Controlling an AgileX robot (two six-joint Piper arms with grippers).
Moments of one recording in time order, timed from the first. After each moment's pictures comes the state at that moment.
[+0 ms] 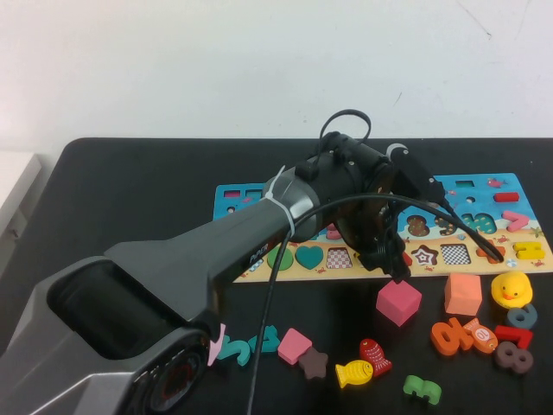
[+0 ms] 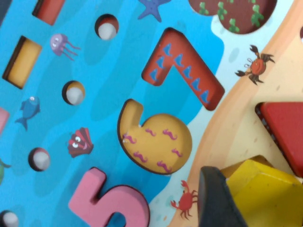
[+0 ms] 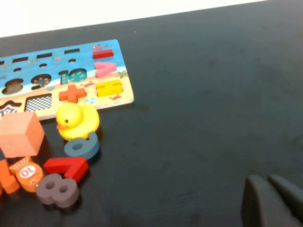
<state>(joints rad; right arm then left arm) -0.13 -0.01 0.02 -0.12 0.41 0.20 -0.73 2.39 -2.12 0.04 0.88 0.28</state>
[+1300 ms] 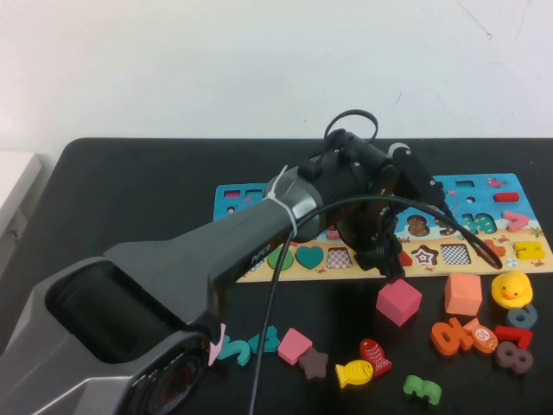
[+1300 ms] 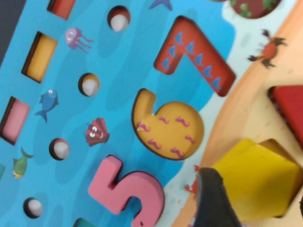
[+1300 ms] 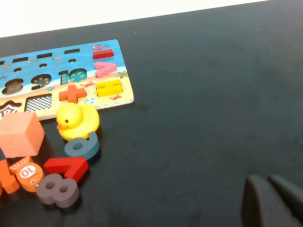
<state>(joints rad) -0.13 -0.01 0.02 -0.12 0.41 0.20 -0.74 2.38 -2.12 0.11 0.90 0.28</state>
